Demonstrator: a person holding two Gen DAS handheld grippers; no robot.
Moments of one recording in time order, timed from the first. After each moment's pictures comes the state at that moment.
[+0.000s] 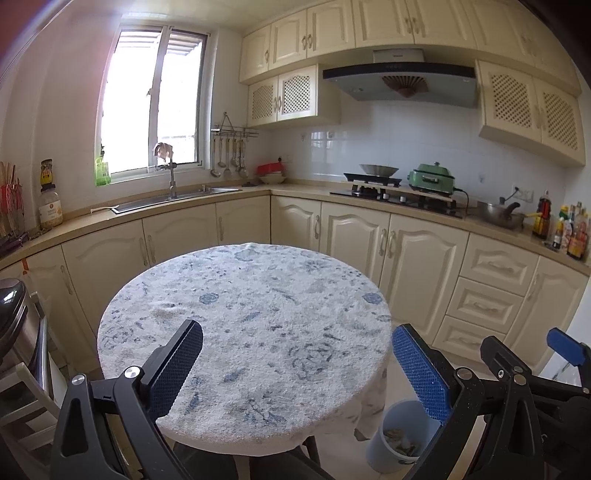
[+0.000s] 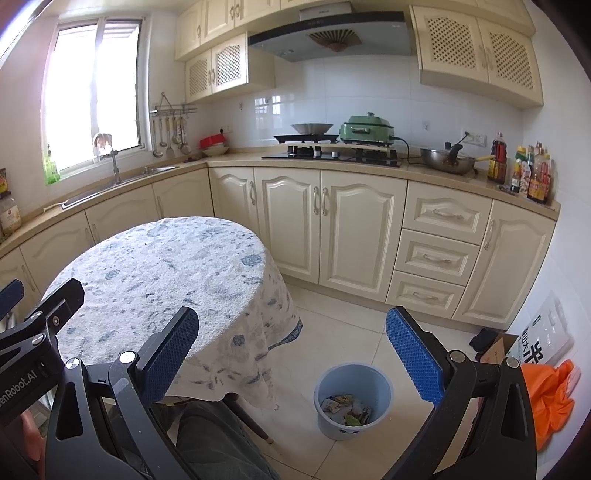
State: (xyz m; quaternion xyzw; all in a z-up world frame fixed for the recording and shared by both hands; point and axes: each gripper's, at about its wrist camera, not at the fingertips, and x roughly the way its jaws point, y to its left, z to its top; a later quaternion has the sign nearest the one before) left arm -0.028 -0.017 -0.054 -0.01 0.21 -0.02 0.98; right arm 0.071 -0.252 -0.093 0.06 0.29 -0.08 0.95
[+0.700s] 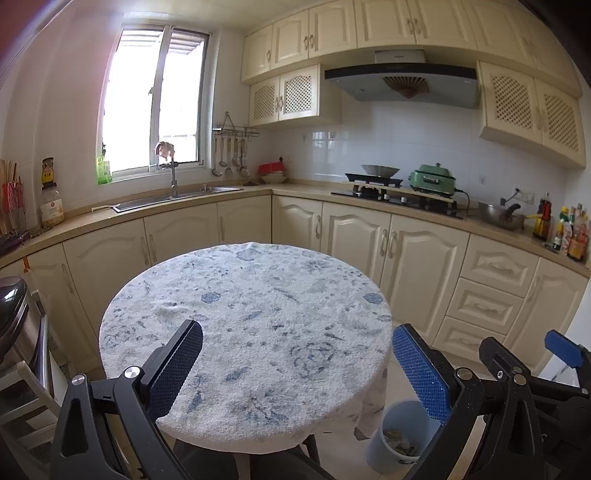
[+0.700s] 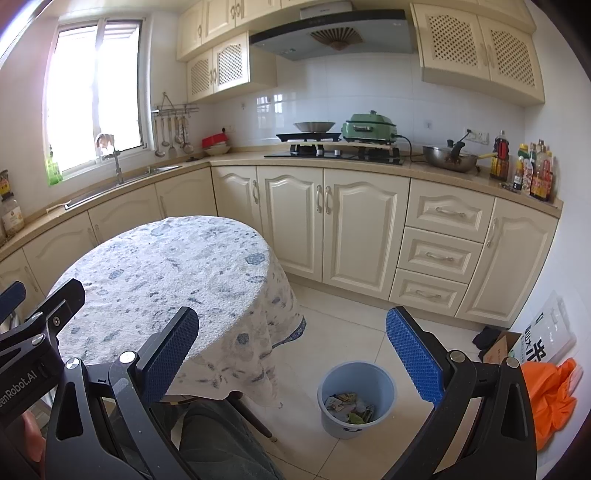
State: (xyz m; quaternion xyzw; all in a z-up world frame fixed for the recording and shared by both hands) left arm -0.032 -0.018 -0.051 -0.01 0.21 -0.02 0.98; right arm 0.069 -0.254 -0.089 0.07 0.29 -0.07 0.95
